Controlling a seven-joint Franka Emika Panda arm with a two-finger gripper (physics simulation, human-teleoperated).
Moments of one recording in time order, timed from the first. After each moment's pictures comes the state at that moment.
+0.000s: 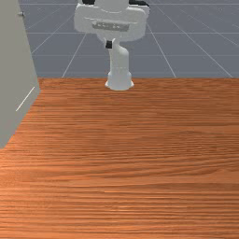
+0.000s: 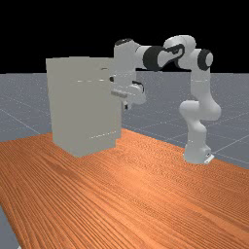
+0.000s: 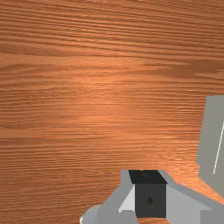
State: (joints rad) arm 0.14 0.14 -0.17 -1.63 -0.08 1.60 0.75
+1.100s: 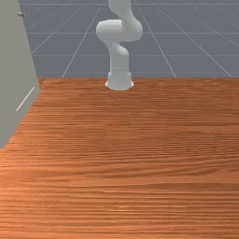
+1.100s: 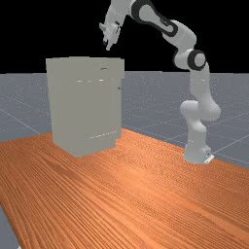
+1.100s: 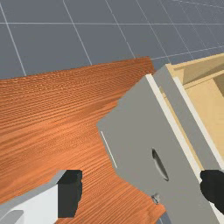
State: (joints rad) arm -0.01 0.14 -0.34 -1.03 -0.32 1.44 0.75
